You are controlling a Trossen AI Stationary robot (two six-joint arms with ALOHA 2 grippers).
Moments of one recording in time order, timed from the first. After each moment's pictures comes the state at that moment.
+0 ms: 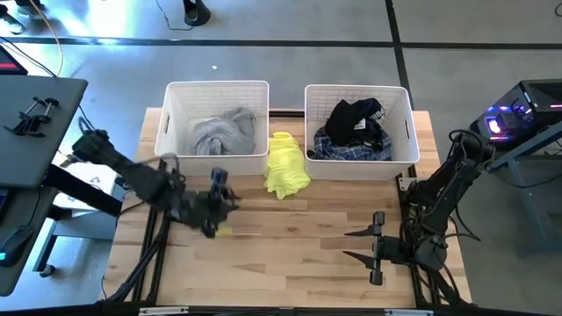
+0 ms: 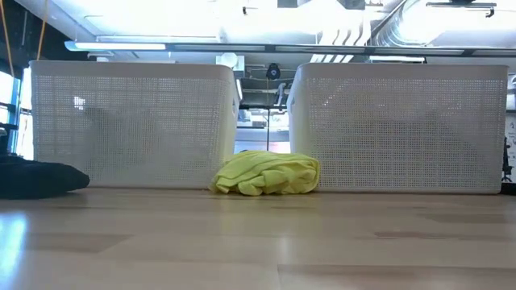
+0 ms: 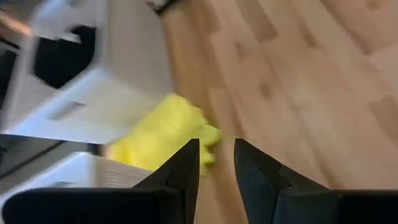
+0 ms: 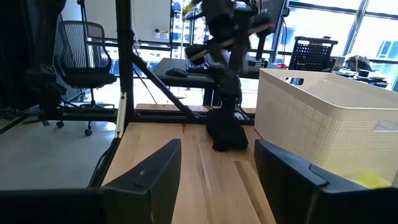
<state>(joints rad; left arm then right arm) -0.54 1.25 1.23 -0.84 -0.59 0.14 1.03 1.30 0.70 0.52 1.15 0.00</state>
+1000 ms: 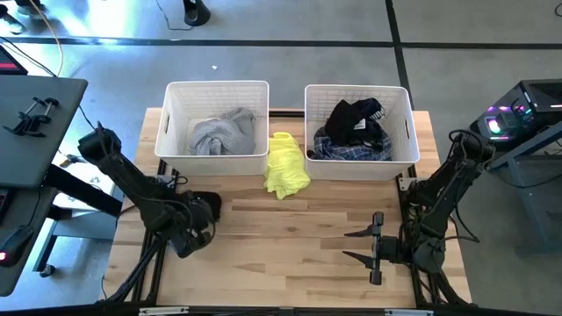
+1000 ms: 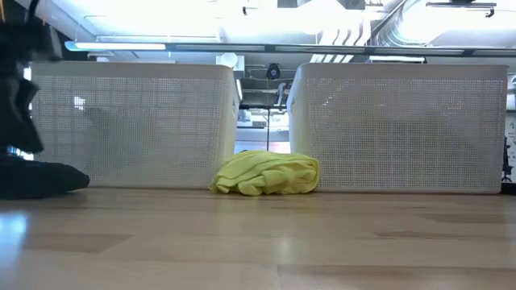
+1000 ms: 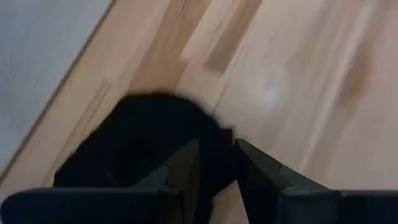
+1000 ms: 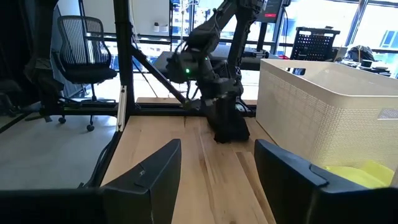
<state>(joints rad) -0.84 1.29 0.63 -0.85 -0.61 -1.26 1.03 1.30 0.70 0.45 1.14 0.09</state>
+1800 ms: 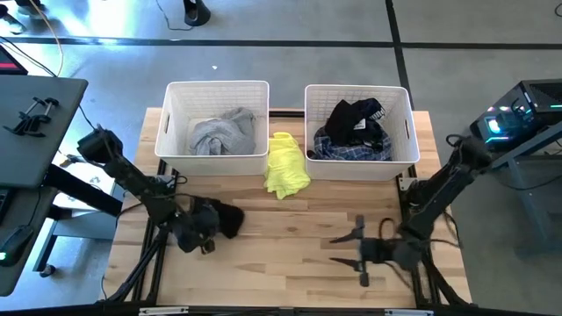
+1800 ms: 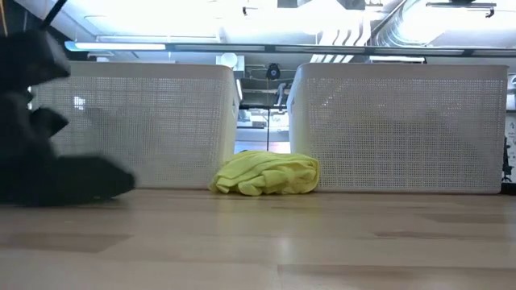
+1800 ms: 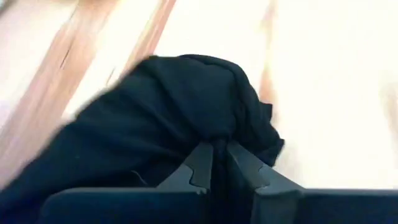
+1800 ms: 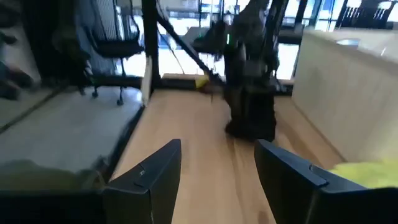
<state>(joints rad) -0.79 1.30 0.35 -0.07 -0.62 -0.85 0.90 1.38 0.70 0.44 0.88 0.16</state>
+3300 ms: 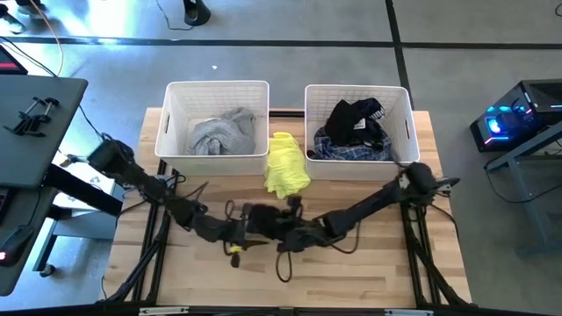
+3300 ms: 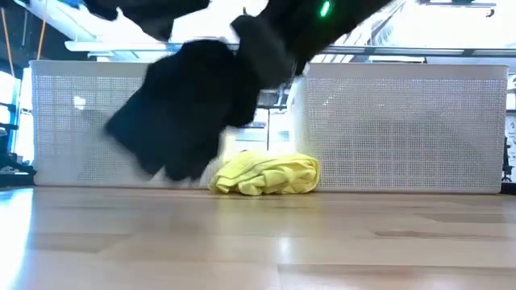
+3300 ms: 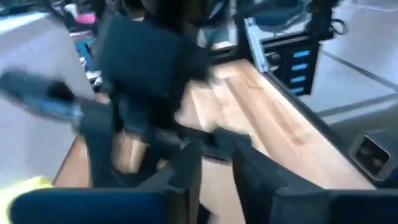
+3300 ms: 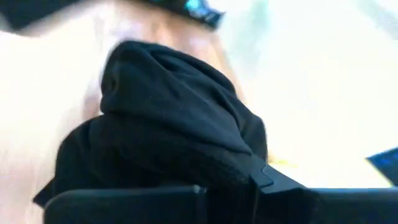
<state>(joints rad) -0.55 1.51 0.66 0.57 -0.42 0.04 0.41 2.00 1.28 0.07 0.75 -0.03</state>
